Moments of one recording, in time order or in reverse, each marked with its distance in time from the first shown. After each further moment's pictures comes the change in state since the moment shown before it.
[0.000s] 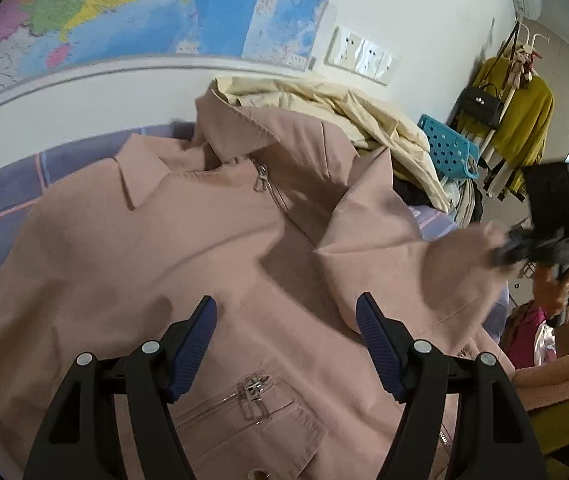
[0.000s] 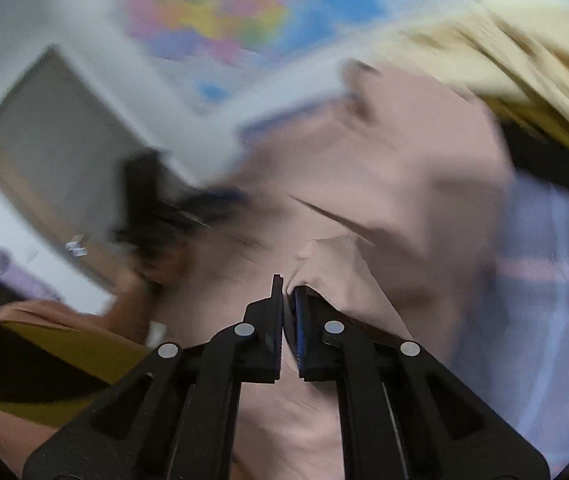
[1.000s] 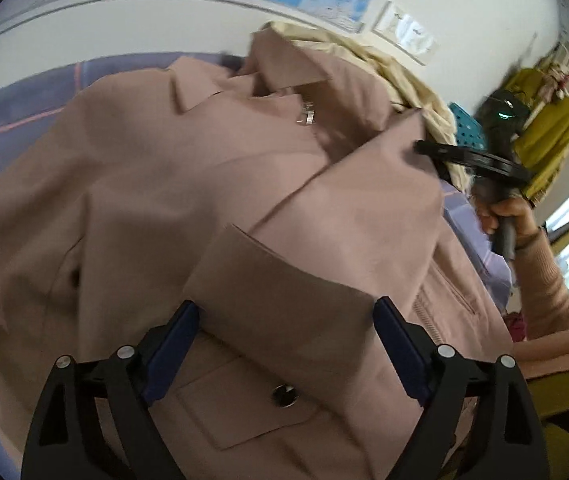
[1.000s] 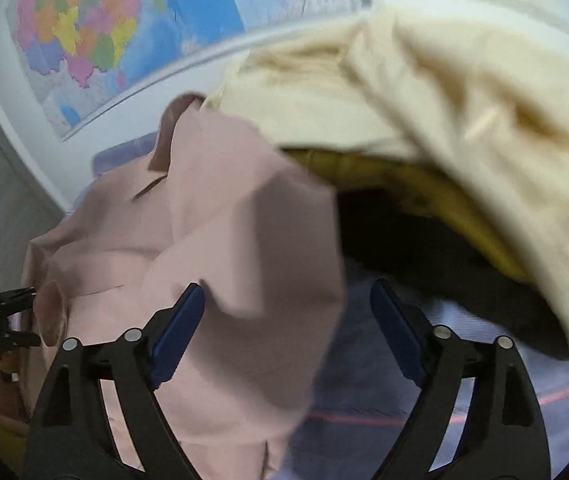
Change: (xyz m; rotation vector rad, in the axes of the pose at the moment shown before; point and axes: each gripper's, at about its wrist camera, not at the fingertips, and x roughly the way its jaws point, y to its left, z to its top) left arm -0.008 0.039 -0.039 -0.134 0.156 -0.002; right arm 0.046 -0.140 0.057 0.063 -0.025 -0.470
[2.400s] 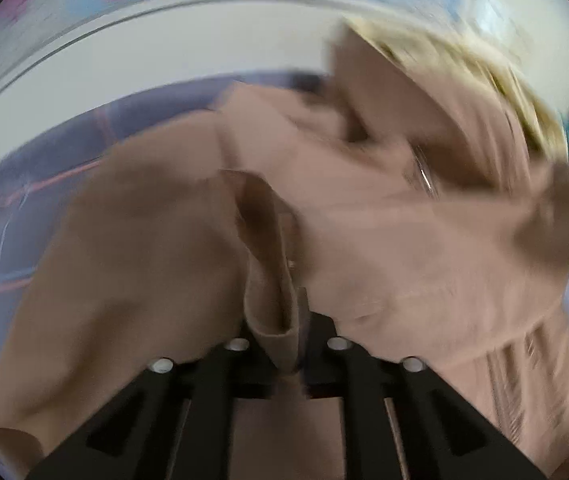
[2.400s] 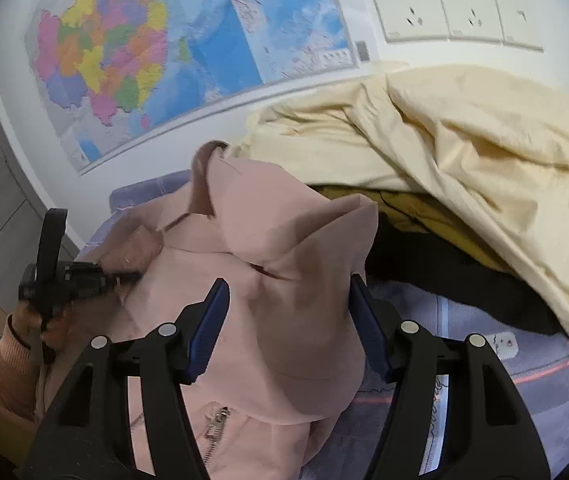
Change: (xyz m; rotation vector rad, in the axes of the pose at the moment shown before) left arm 0.032 0.052 0.092 -0.096 -0.020 0.353; right arm -0.050 0.032 0.002 0.001 -0.195 -0.034
